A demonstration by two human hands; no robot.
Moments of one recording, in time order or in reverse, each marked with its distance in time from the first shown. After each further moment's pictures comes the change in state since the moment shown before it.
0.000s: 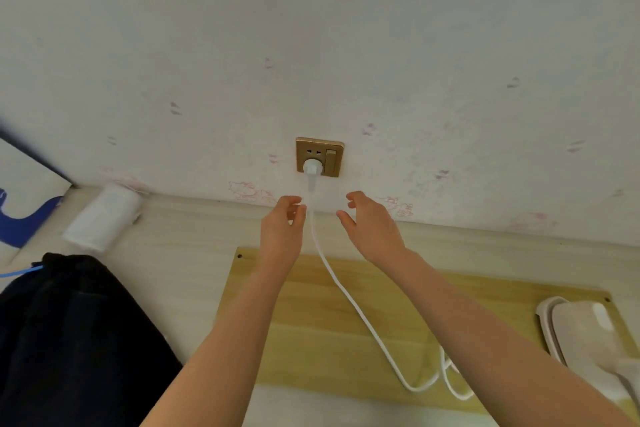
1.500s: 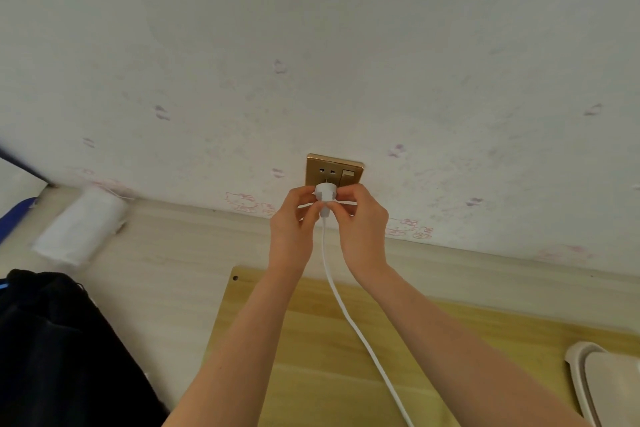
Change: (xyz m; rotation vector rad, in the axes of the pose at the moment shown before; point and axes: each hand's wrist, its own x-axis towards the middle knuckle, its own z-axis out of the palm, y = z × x) left_hand 0.050 0.013 0.013 -0.346 -0.033 0.032; right_hand 0.058 -0.037 0.031 0.587 0.333 0.007
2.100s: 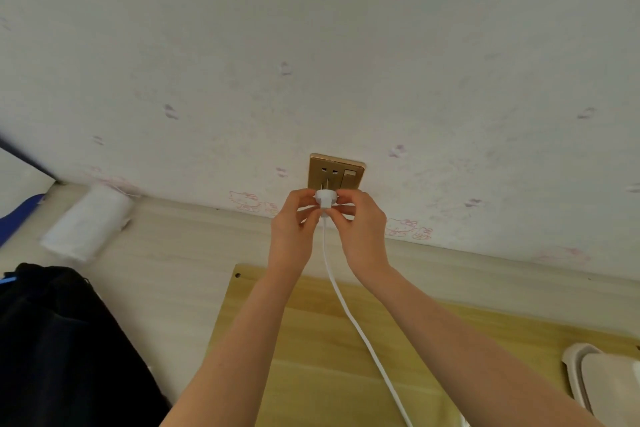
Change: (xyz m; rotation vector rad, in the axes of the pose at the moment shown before) left_hand -0.006 -0.003 -0.006 0.054 -0.030 -0.015; right_hand -0.005 0.007 -0.001 -0.038 -0.068 0.001
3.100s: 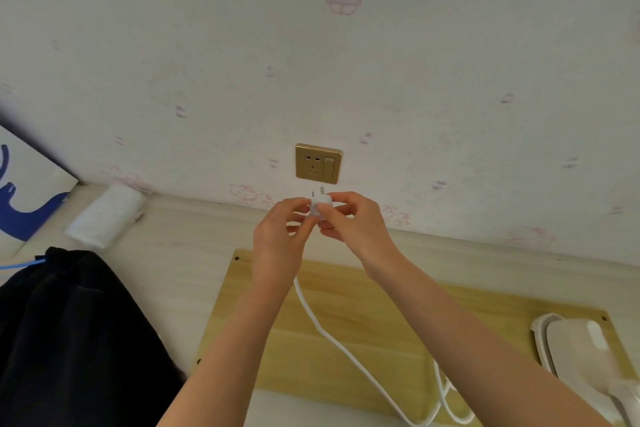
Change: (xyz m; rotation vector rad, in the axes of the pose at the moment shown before) left_hand -0.089 0.056 -0.014 0.217 0.109 0.169; right_hand -0.056 -0.051 -0.064 0.326 -0.229 0.290
